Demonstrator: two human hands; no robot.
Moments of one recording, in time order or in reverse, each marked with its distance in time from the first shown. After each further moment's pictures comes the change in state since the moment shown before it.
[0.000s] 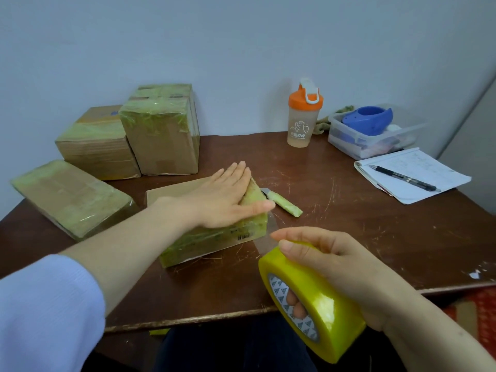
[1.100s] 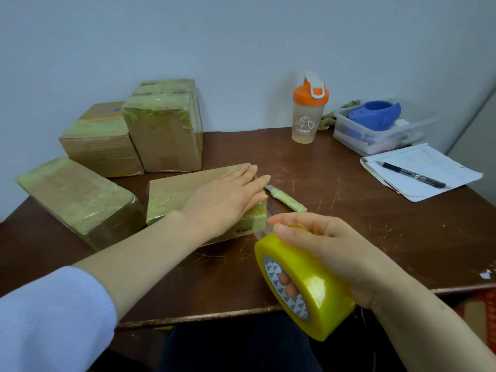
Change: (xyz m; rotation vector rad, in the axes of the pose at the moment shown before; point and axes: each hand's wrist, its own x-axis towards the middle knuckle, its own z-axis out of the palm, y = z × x) left_hand 0.006 -0.003 0.022 0.134 0.347 0.109; right_hand 0.022 -0.004 0.000 0.030 -0.016 -0.009
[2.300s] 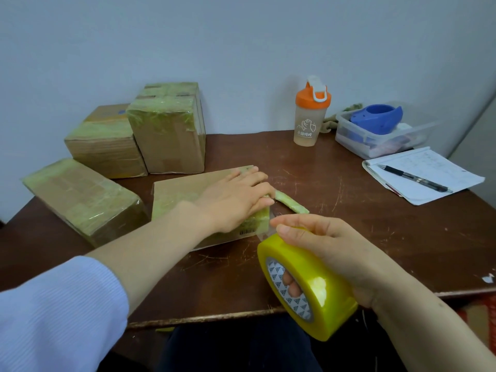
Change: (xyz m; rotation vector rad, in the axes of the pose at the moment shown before) left_hand 0.009 -0.006 0.001 -0.065 -0.053 0.098; right_hand 0.003 -0.001 0.000 -0.005 -0.014 0.012
